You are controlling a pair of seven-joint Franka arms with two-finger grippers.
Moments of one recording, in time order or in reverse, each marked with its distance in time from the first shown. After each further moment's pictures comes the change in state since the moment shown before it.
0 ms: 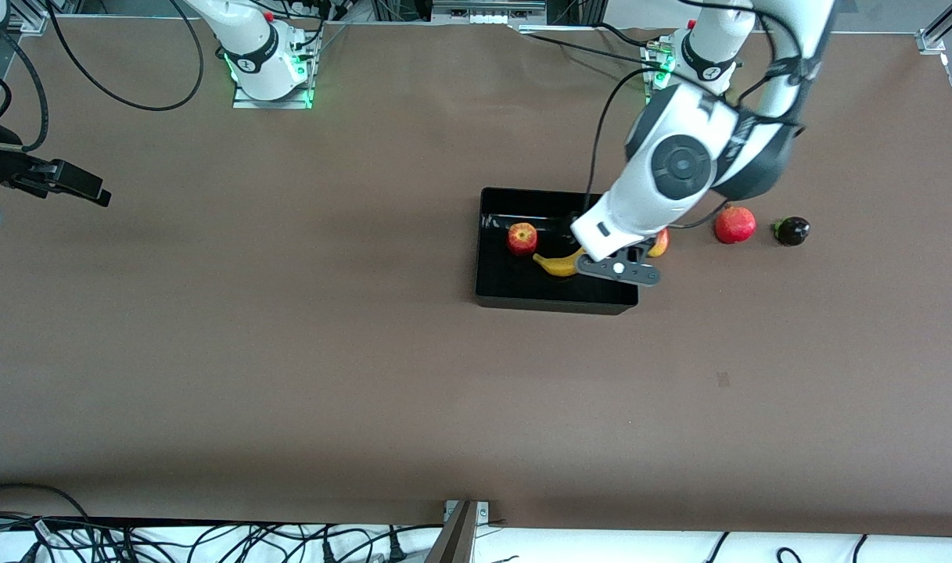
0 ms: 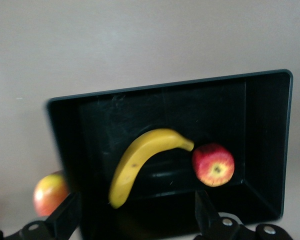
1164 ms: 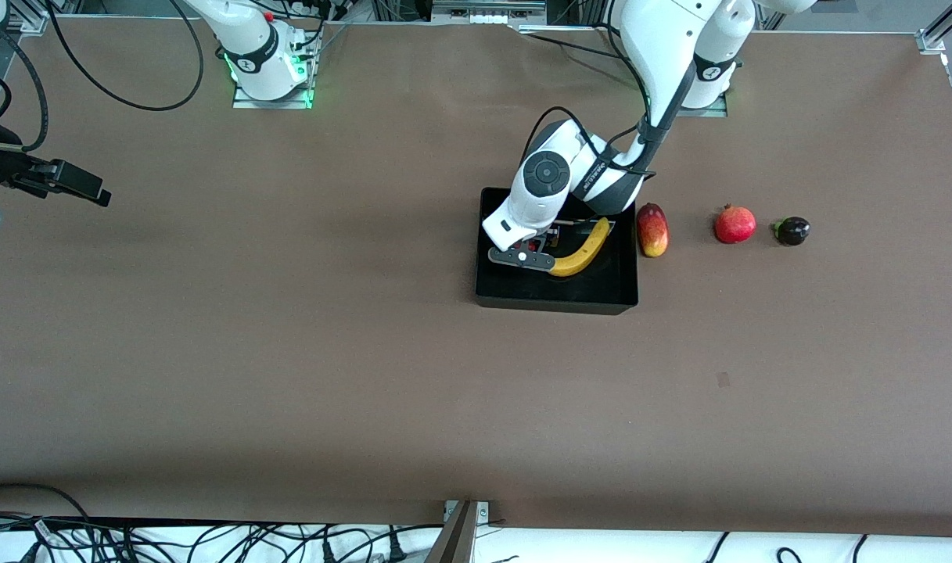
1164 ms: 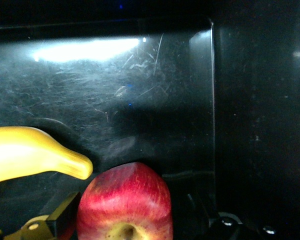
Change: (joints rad) left arm -0.173 0.242 -0.051 -0.084 0.003 0.382 -0.199; right arm 0.000 0.000 0.000 0.000 0.000 0.000 0.000
